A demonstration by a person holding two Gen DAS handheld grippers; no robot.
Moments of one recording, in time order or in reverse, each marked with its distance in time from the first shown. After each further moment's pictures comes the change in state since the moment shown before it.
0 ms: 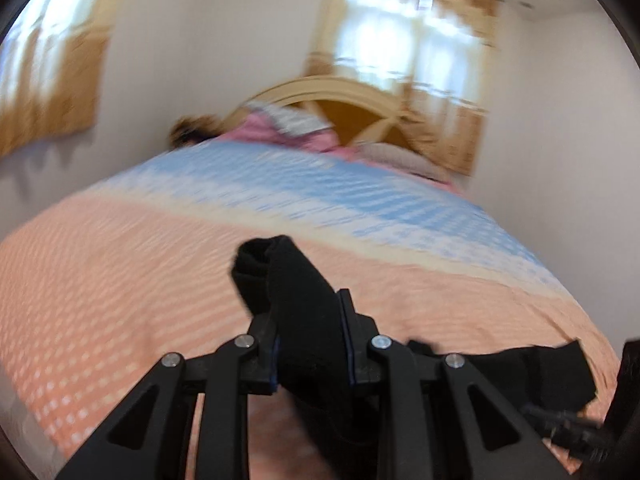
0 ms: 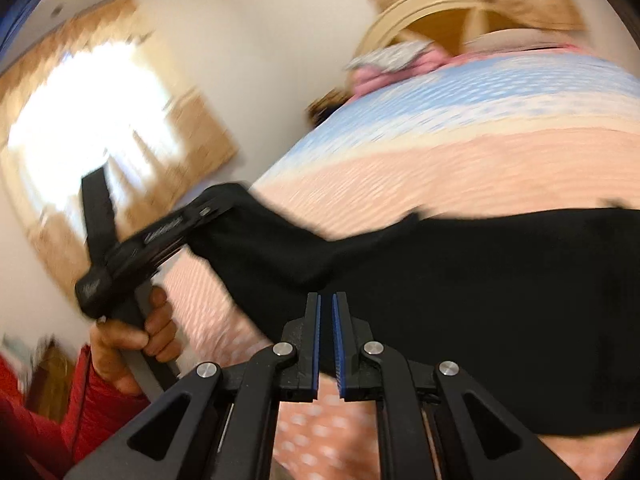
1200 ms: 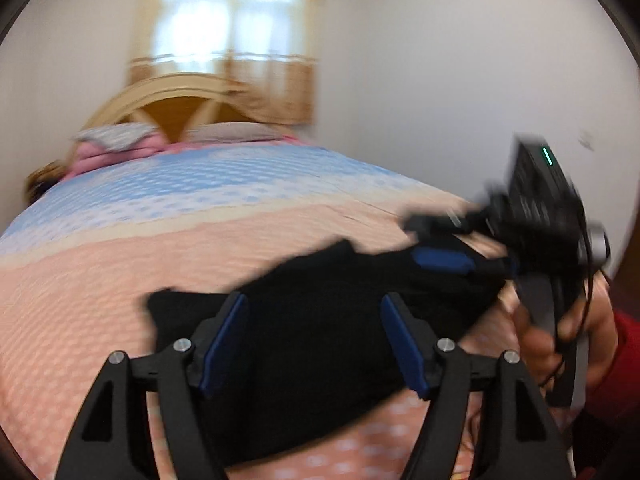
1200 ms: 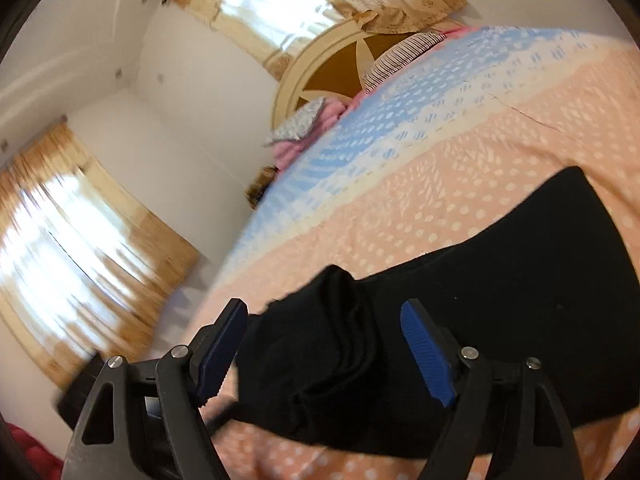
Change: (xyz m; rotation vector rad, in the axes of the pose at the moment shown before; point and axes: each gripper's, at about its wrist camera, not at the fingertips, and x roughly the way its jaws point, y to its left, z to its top) left arm -0.016 -0.144 -0.068 0.317 0.074 -0.372; right arm -0.113 -0.146 0.025 0.303 -0.180 -0.065
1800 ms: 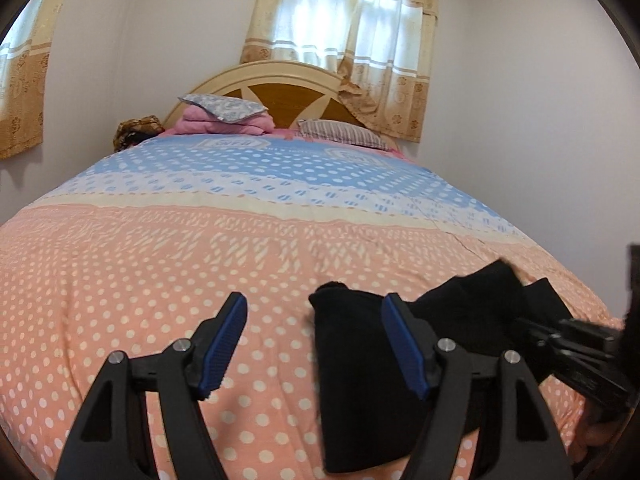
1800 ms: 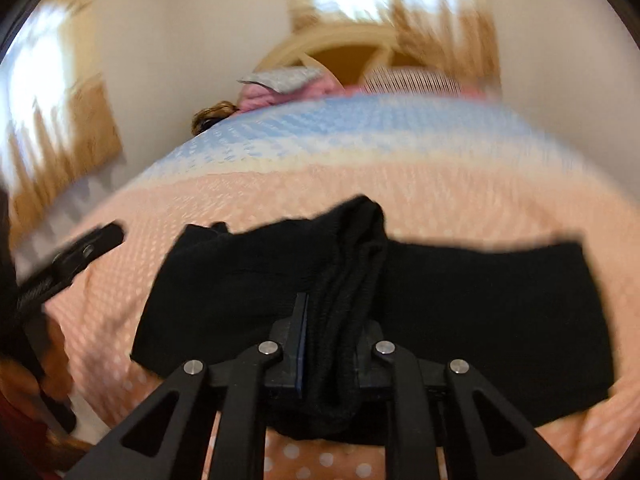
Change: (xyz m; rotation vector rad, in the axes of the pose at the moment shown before) left arm -0.012 0.090 -0.004 -0.228 -0.012 0.259; right arm 0.042 0.097 -0.057 -0.526 0.046 -0.404
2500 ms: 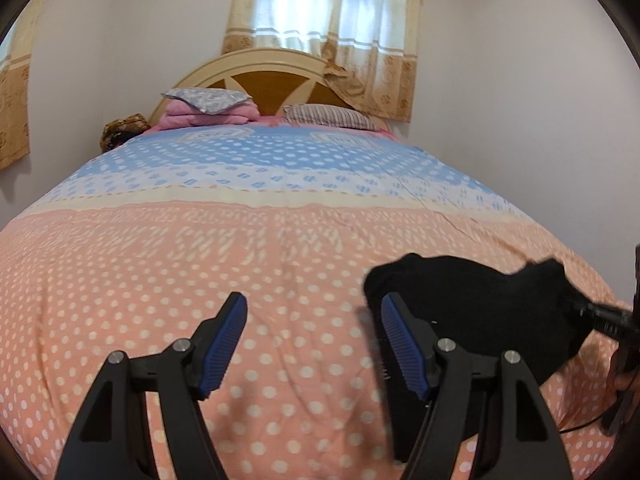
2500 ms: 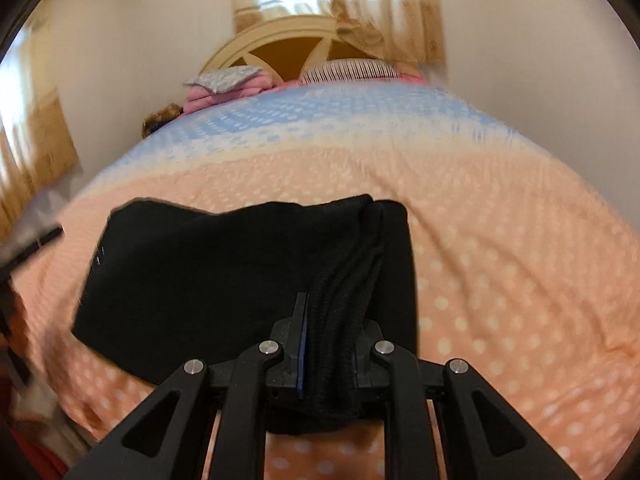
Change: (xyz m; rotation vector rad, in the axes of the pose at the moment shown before) left arm 0.028 -0.043 -0.004 0.073 0.057 -0.012; right arm -0.043 -0.166 -0.022 0.145 0.039 -0.111
